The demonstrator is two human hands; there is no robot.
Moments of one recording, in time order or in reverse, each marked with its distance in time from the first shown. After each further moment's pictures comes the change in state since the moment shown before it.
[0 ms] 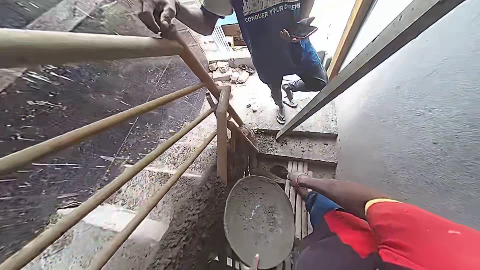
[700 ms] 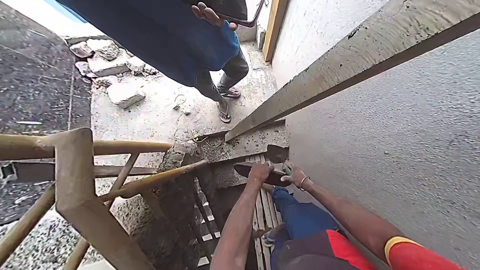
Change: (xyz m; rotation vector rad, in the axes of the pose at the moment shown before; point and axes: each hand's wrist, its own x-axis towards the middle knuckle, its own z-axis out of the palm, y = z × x) left_hand 0.110 0.025 0.528 1.950 -1.495 1.059; right_hand 0.017 0.239 -0.005 0.893 0.492 0.256
